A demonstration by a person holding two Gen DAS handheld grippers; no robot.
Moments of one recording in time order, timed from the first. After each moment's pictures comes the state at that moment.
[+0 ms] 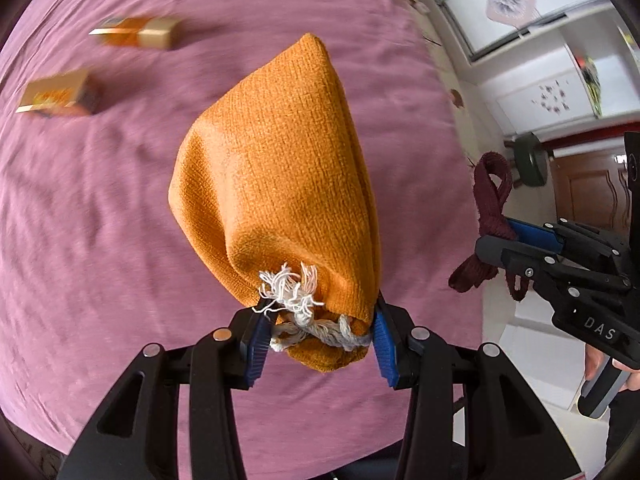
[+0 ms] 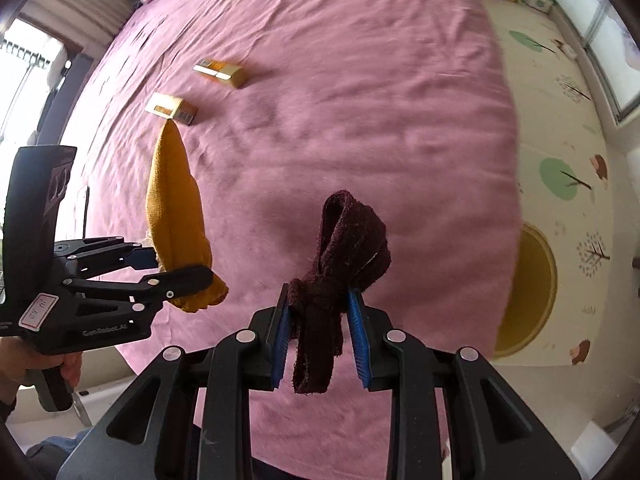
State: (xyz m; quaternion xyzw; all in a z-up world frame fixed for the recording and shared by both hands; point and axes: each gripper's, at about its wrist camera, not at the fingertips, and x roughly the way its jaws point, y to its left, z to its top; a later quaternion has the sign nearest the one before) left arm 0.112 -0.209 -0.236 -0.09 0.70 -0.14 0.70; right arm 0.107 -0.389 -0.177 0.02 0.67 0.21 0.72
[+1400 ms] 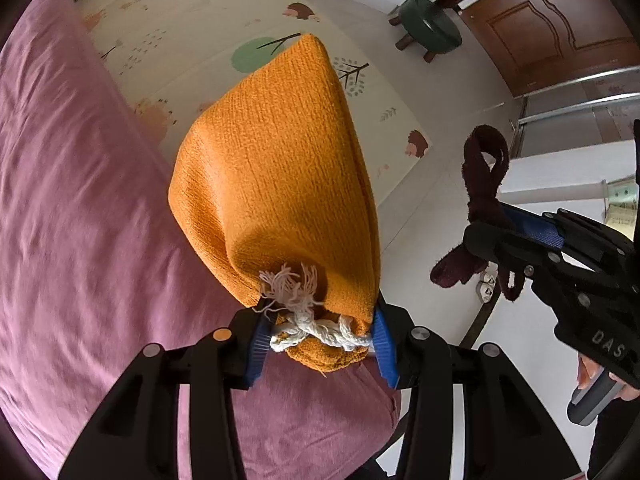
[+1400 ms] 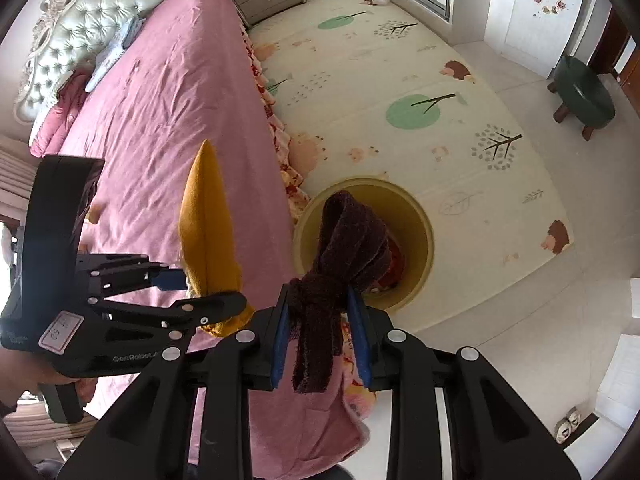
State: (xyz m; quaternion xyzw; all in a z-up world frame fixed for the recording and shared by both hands) left arm 0.137 -0.557 -0.264 0.10 0.70 -0.35 0.61; right arm 0.037 -0.695 -0.184 0.20 0.61 0.00 0.76
